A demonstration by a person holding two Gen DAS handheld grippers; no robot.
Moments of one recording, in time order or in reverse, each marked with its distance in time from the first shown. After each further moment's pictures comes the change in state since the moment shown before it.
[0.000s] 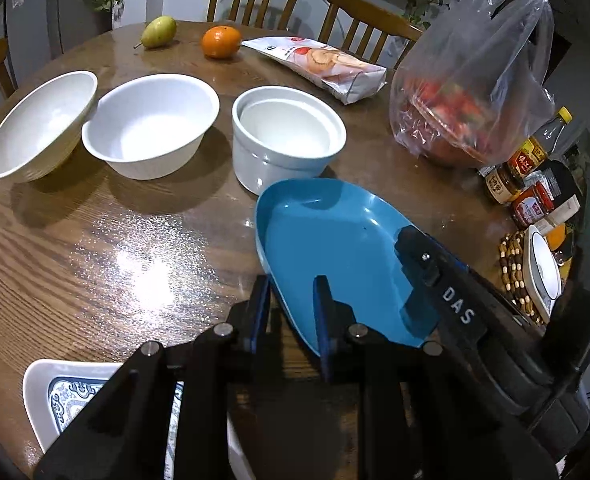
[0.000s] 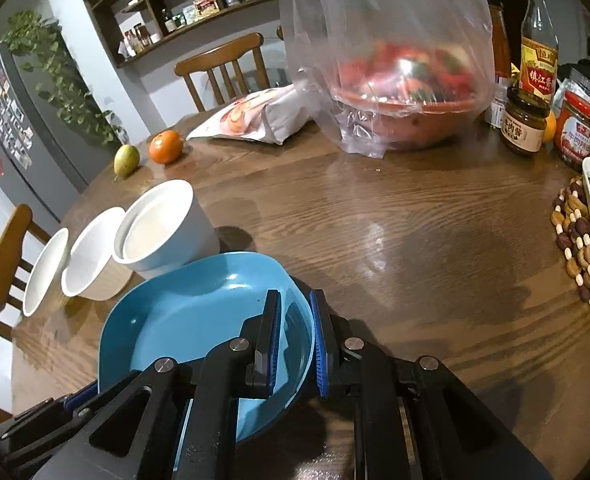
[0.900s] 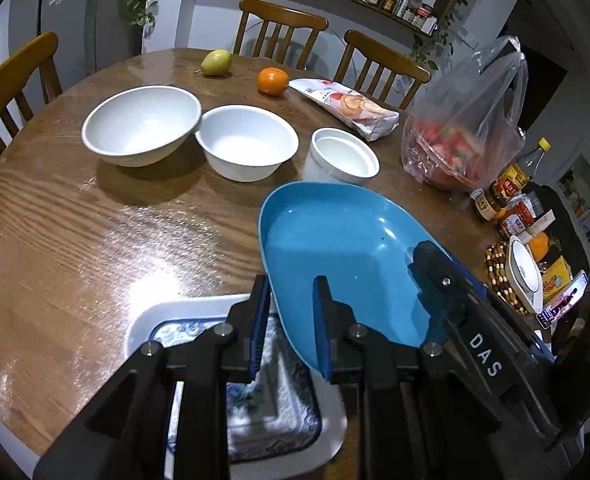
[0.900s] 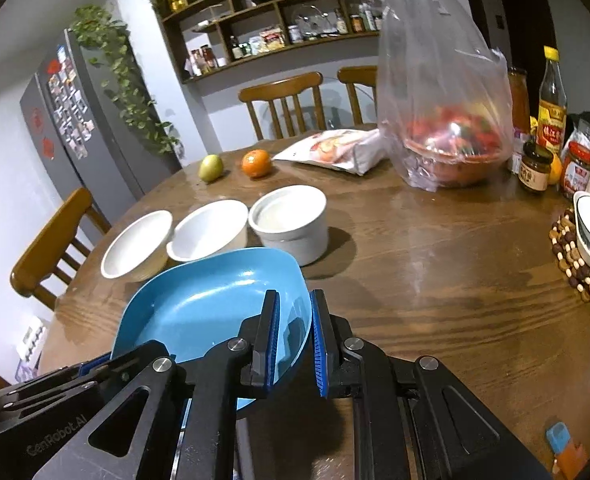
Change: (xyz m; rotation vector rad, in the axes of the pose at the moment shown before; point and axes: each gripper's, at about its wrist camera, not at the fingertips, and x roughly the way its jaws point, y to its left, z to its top) left arm -0.093 0.058 -0.043 -0.044 -0.123 -0.004; right arm -0.086 0.072 -0.055 -0.130 -0.146 0.098
